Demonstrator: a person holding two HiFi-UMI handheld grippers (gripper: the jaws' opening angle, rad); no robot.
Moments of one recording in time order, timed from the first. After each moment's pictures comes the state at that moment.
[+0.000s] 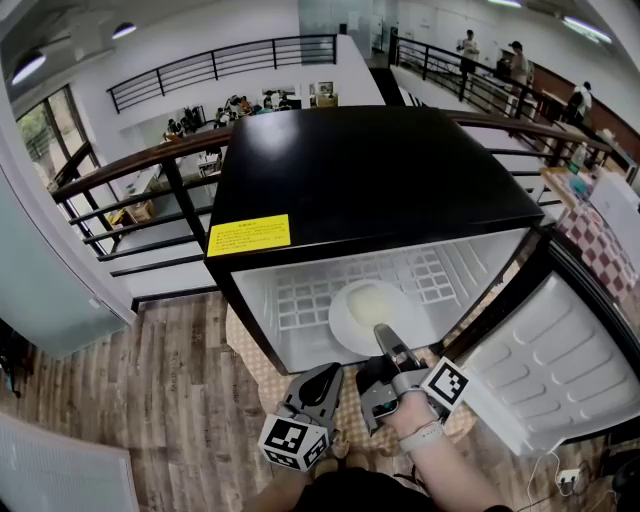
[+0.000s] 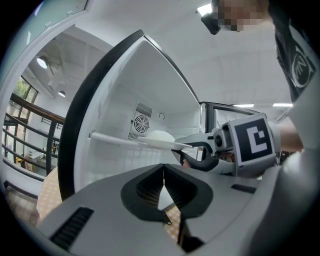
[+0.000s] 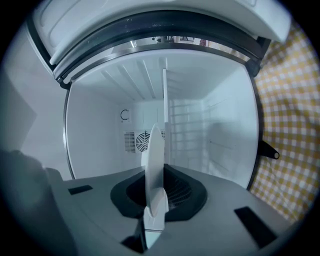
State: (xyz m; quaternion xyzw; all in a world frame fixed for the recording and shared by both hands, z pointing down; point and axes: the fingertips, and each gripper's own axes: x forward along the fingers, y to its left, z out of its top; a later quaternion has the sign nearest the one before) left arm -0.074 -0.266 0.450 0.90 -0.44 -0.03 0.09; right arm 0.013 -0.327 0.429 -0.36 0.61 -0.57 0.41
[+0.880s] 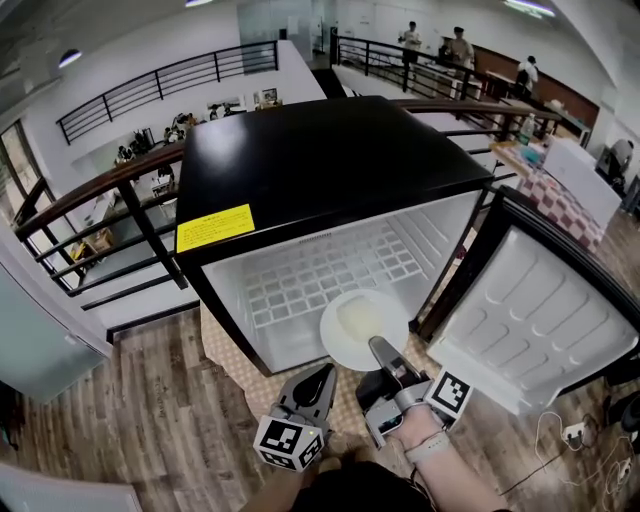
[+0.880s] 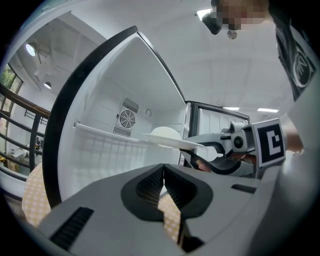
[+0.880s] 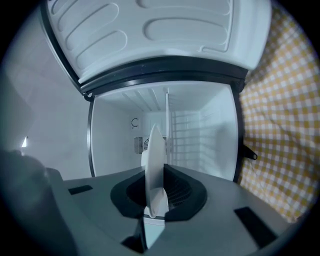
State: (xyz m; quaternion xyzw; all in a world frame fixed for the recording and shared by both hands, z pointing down) left arm -0.056 -0.241 0.460 0.93 -0.36 -0.02 0.09; right arm 0.035 -0.263 0.431 -0.37 0.61 -0.54 0.44
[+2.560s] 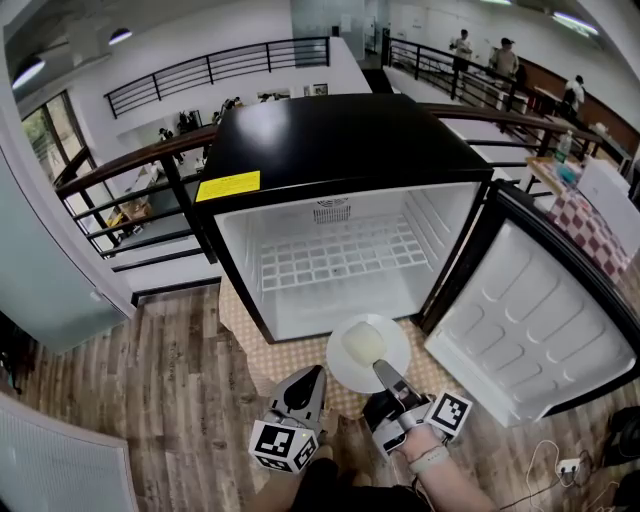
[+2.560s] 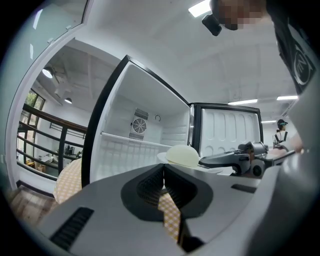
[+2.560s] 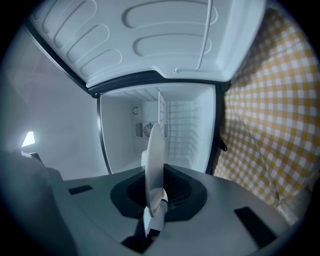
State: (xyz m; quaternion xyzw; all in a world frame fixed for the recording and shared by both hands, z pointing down) left arm -0.070 -0.179 0.460 0.88 -0.48 -0.03 0.08; right arm 0.048 -0.189 0.468 -0.30 0.67 -0.56 0.37
